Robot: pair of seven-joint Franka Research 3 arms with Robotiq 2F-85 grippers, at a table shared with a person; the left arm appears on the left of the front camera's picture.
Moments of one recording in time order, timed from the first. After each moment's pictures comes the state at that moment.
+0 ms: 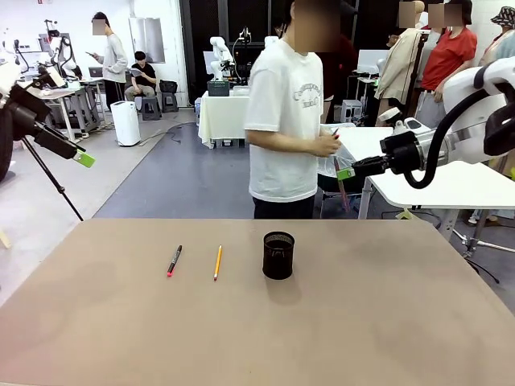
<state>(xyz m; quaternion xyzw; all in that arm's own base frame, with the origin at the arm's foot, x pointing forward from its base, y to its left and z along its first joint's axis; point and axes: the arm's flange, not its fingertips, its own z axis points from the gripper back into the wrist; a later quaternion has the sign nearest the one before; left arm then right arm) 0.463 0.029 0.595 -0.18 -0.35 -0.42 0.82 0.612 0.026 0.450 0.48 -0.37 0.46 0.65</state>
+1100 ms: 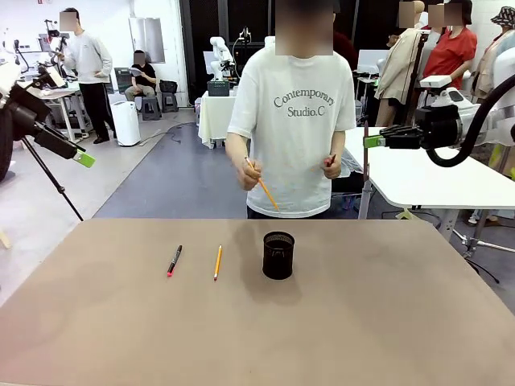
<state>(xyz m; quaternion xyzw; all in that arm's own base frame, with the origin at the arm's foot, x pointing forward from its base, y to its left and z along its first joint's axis) 0.463 0.029 0.595 -0.18 -0.35 -0.42 0.82 0.594 -0.025 0.511 0.49 -0.44 0.50 0.56</state>
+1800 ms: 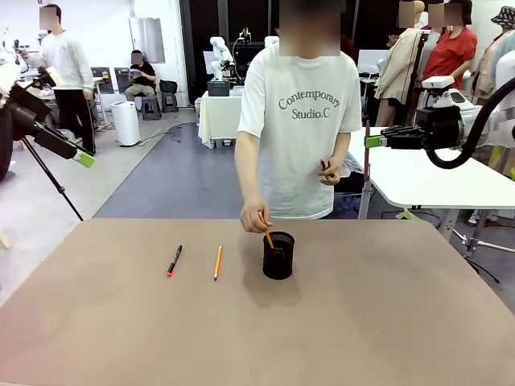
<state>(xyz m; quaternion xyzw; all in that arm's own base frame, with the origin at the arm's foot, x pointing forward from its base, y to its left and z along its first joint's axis) 0.463 0.029 0.595 -0.18 -0.35 -0.42 0.82 0.592 -0.026 0.509 0.49 -0.44 0.50 0.56</state>
